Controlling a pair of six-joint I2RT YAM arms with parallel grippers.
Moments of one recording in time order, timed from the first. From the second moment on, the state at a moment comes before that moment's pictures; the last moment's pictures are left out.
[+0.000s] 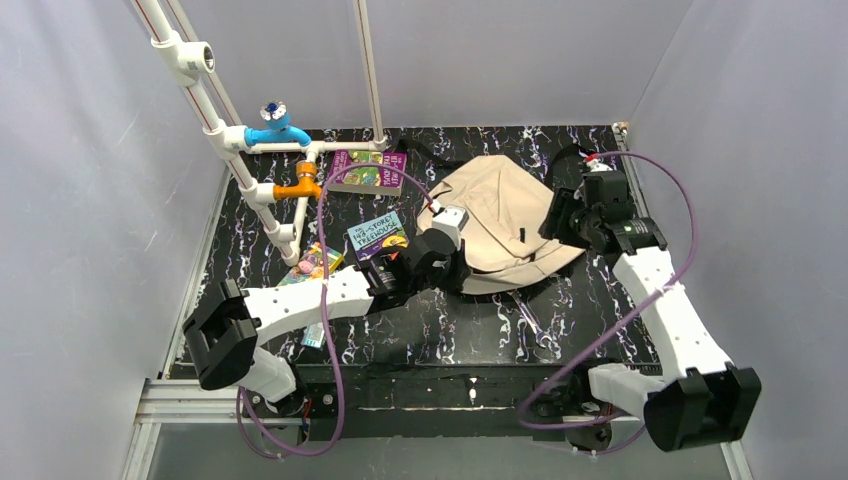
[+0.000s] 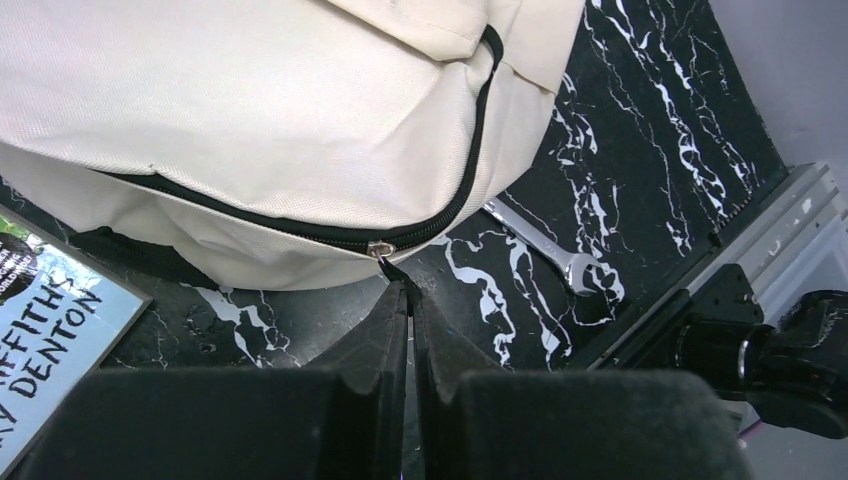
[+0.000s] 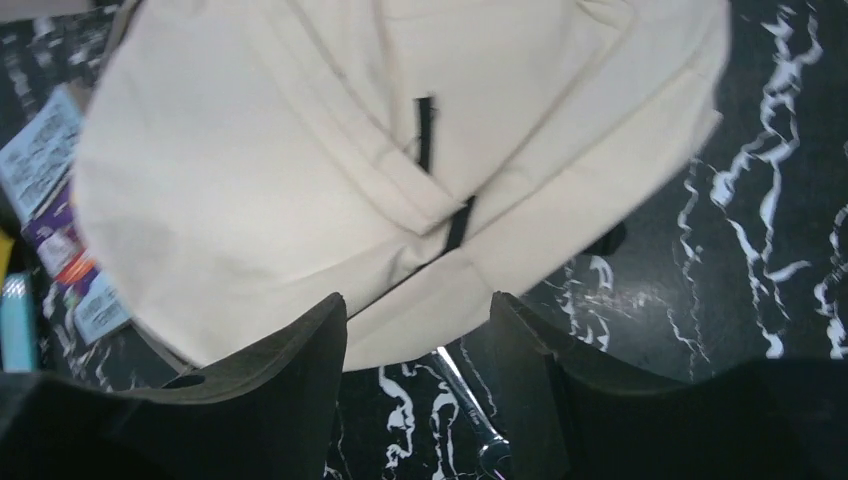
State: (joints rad) left arm -1.05 1.47 1.01 -0.12 -0.21 -0.55; right arm 0.16 1.15 1.03 -0.72 -0.01 0.39
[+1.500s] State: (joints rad) left arm -1.05 1.56 1.08 -0.10 0.02 -0.64; right arm 0.32 1.11 0.43 0.06 -0.38 1.40
